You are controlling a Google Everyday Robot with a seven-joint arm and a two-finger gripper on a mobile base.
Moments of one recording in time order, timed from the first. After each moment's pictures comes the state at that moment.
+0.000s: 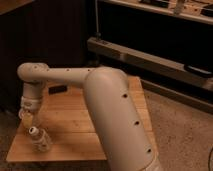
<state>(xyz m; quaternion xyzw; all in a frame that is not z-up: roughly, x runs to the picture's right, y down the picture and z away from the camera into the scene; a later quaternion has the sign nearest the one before) -0.359 0.169 0.677 -0.60 -0.11 0.07 0.79</state>
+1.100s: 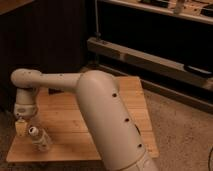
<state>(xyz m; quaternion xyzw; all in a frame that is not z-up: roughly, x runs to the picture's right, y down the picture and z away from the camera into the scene) -0.386 0.202 0.653 -0.64 -0.13 -0.01 0.76</state>
